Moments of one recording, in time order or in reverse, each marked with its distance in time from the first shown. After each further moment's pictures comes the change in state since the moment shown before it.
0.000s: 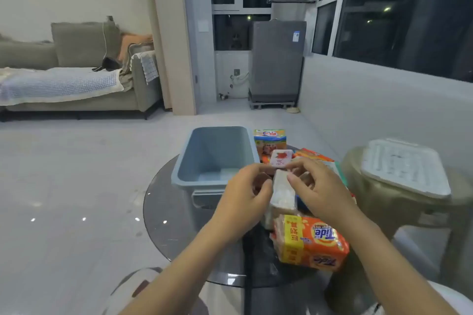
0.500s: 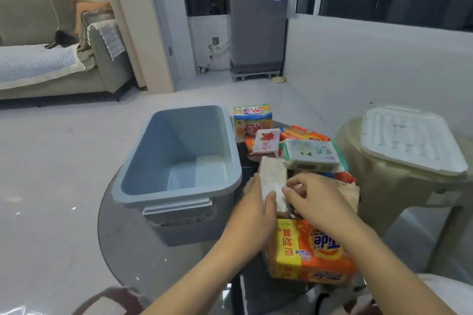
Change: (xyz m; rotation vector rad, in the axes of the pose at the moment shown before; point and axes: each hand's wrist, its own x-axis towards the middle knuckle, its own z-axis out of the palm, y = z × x) left_hand 0.032 -0.059 0.085 -0.003 -0.236 -0.221; right_hand 0.016 0.077 0.035 -0.117 -0.180 0.405
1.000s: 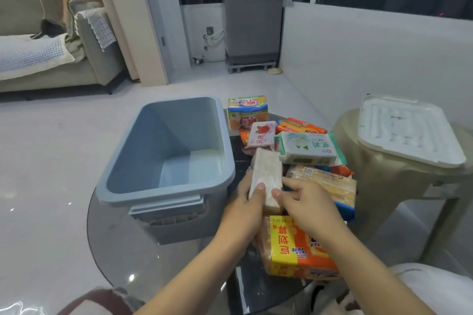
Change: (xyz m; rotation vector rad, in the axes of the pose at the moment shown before) left_hand 0.003 -0.006 0.006 -0.407 -0.002 -0.286; right_hand -0.011 -0.002 0.016 0.280 -0.036 0.096
